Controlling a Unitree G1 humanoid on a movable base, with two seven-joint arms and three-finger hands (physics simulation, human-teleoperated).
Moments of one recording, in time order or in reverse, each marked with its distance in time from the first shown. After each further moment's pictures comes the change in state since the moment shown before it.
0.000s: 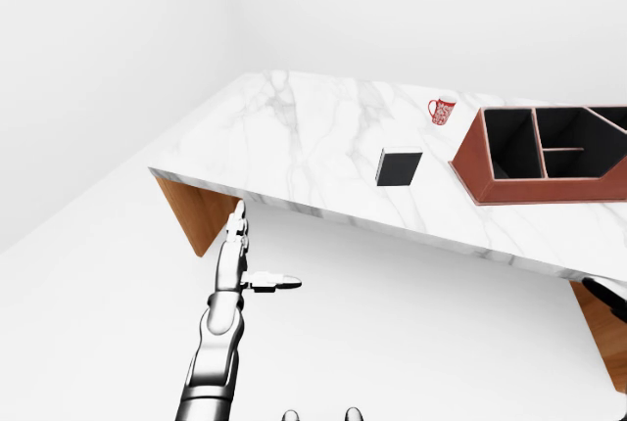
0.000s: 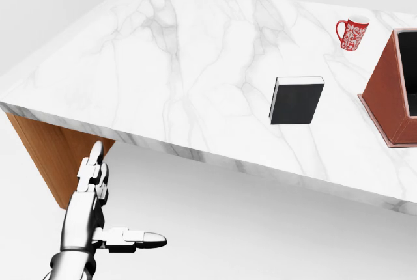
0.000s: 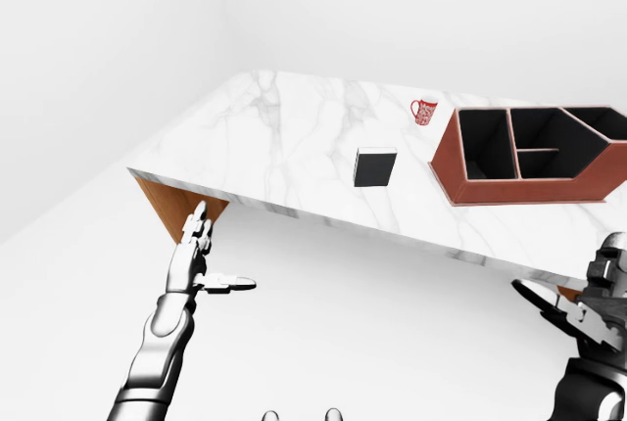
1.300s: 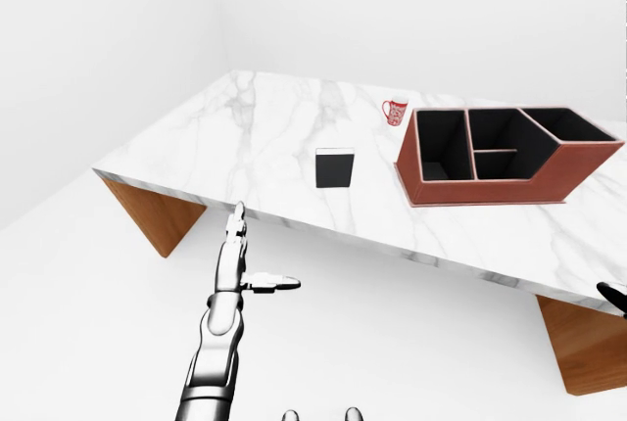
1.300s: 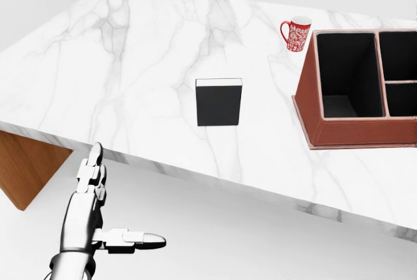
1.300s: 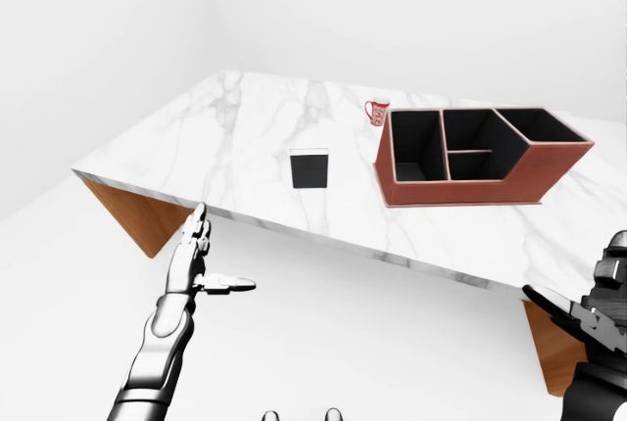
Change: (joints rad) left arm 0.002 0.002 -0.001 0.004 0.029 0.000 0.017; right arm 0.013 -0.008 -0.021 -0.016 0.075 0.000 0.022
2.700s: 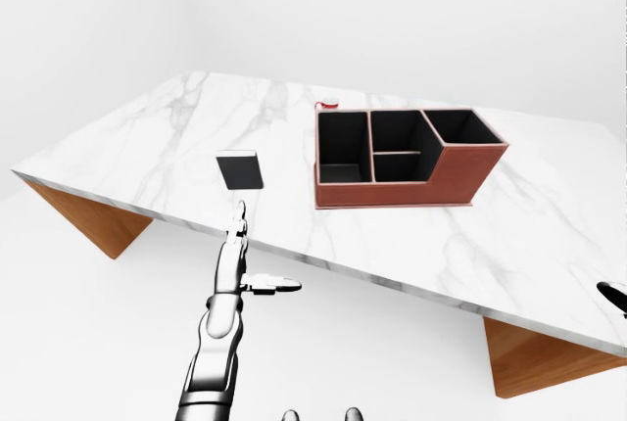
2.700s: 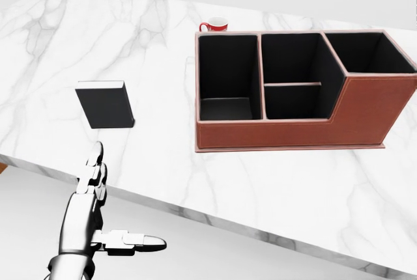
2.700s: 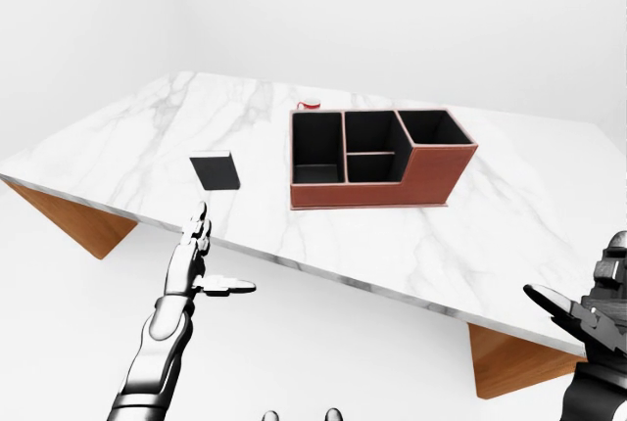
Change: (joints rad) left arm 0.022 -0.003 -0.004 -0.042 0.004 0.000 -0.018; right arm 0.000 -0.002 0.001 0.006 0.004 0.000 -0.004
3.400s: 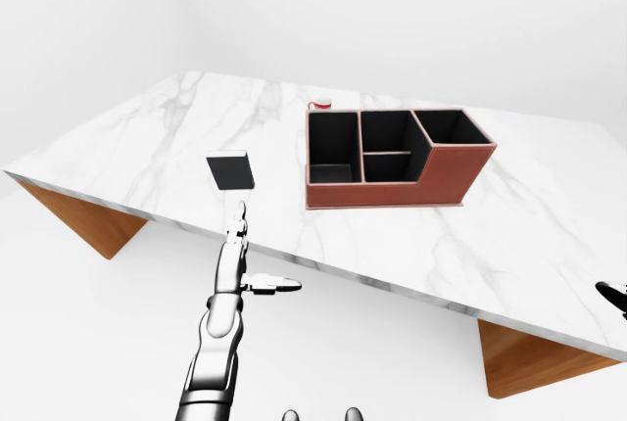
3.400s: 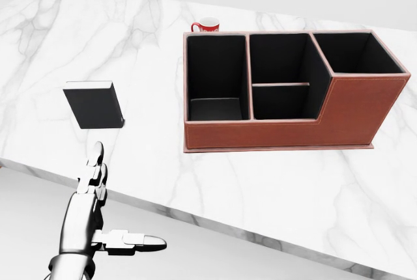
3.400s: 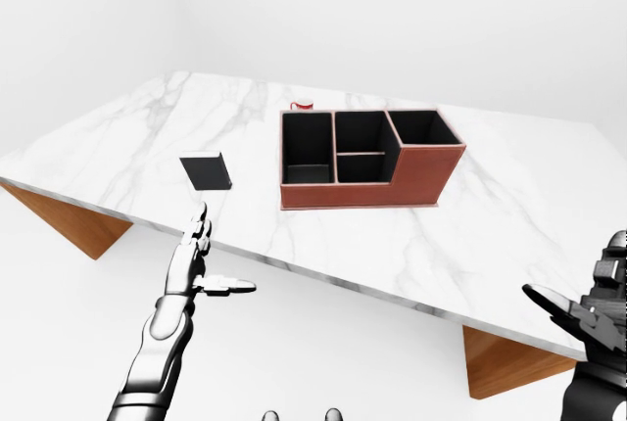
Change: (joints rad) left arm -0.005 0.001 0.000 0.010 0.001 0.000 0.001; right arm -0.002 -0.001 -0.001 0.001 -0.008 0.000 0.004
